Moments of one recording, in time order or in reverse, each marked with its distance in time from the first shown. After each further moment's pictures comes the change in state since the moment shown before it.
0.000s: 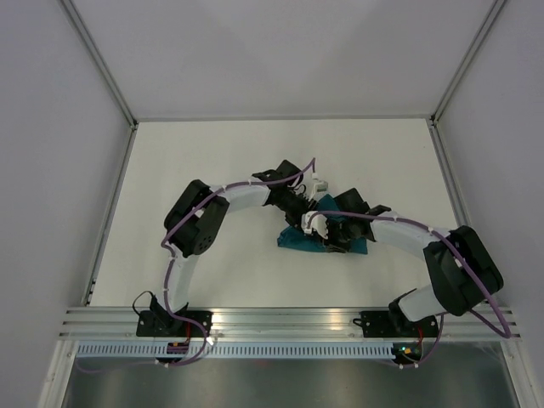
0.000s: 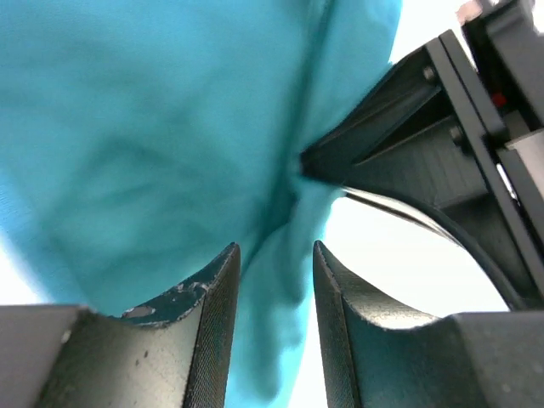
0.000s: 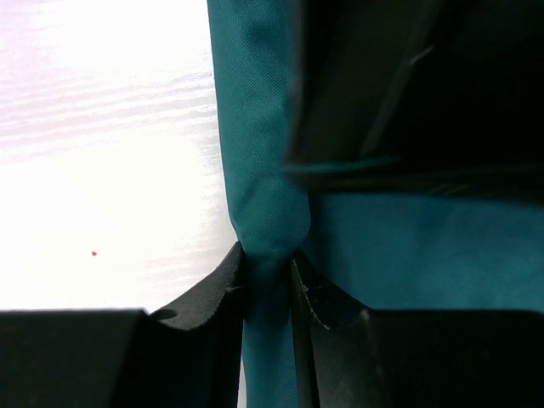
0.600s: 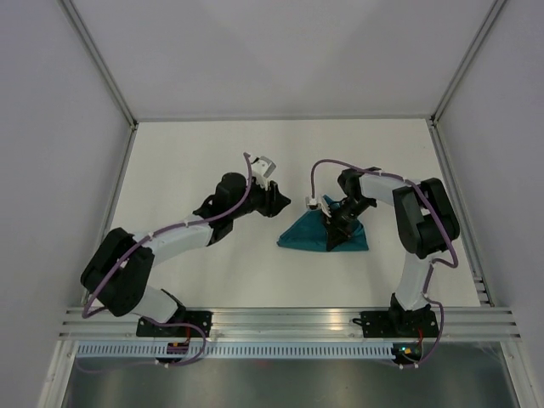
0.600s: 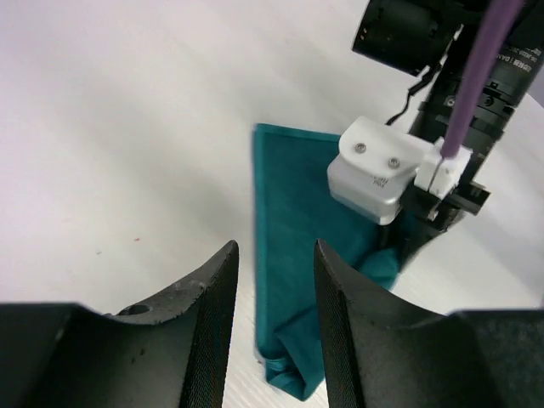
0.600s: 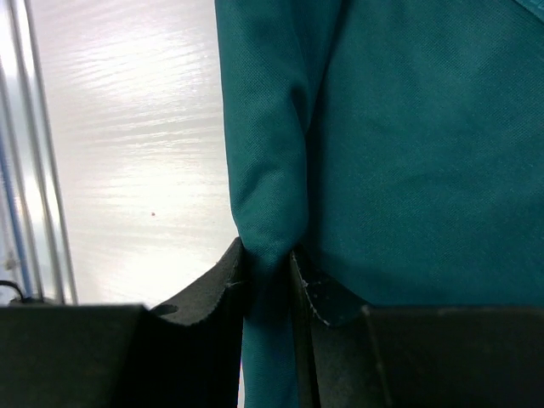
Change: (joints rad) left arm 0.095 -0.672 -0.658 0.756 -0.506 -0.266; right arm -0.185 0.453 0.449 -0.562 -0.320 -0.243
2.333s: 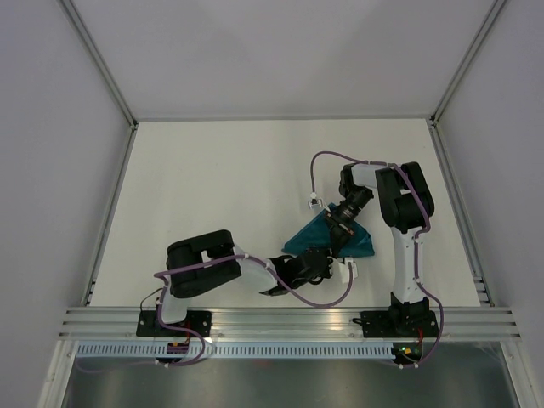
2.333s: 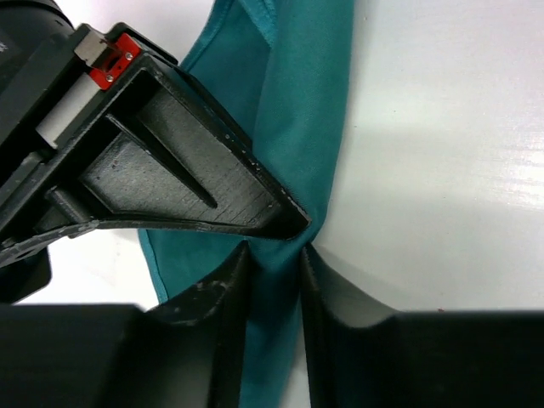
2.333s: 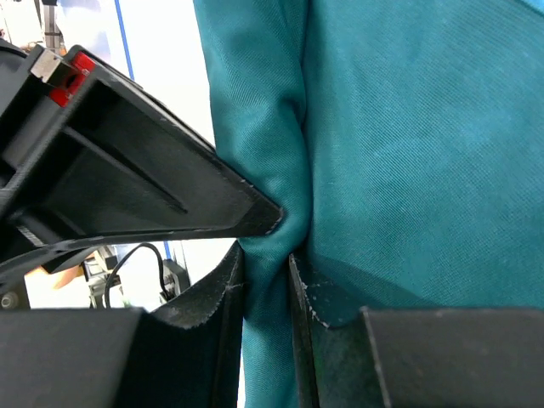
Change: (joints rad) left arm -0.654 0.468 0.027 0.294 -0.646 0.811; right arm -0.071 0.364 0.282 -0.470 -0.075 -0.043
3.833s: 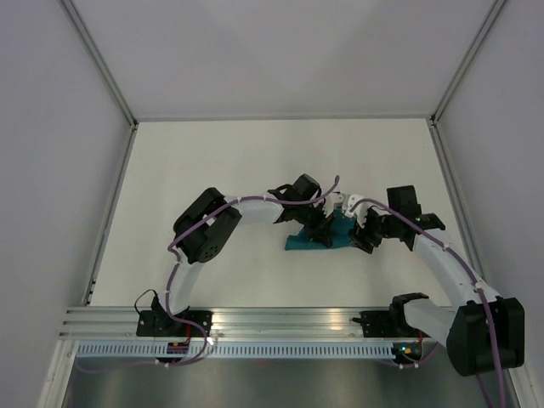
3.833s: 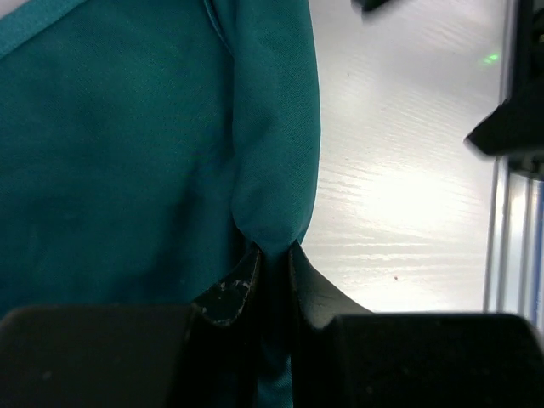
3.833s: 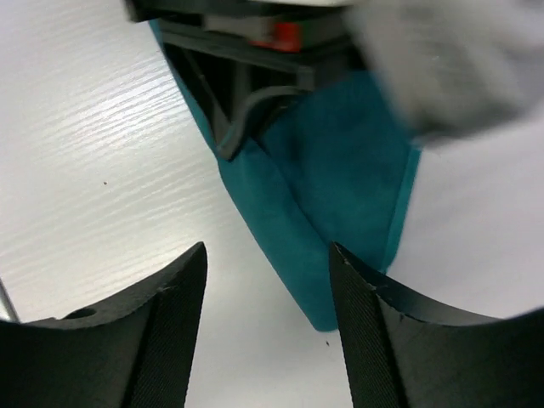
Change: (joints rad) left arm 0.423 0.171 0.519 -0.726 1.012 -0.454; right arm -0.167 -1.135 -0.673 0.737 0.143 0.249
